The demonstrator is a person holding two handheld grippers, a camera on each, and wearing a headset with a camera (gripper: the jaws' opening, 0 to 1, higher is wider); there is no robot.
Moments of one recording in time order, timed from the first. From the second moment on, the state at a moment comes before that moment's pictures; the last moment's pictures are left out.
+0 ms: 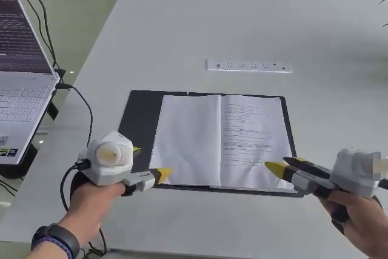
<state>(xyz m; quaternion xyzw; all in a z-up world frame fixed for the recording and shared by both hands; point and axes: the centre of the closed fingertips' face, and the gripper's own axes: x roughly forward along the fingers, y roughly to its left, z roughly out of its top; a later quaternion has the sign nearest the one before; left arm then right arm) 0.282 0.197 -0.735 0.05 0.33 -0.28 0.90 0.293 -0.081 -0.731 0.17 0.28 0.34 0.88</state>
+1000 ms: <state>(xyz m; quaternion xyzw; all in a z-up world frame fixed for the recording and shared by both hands) 0.247 0.205 -0.699 0.07 0.30 -0.29 0.91 0.251 -0.102 -0.706 0.09 0.27 0.33 0.90</state>
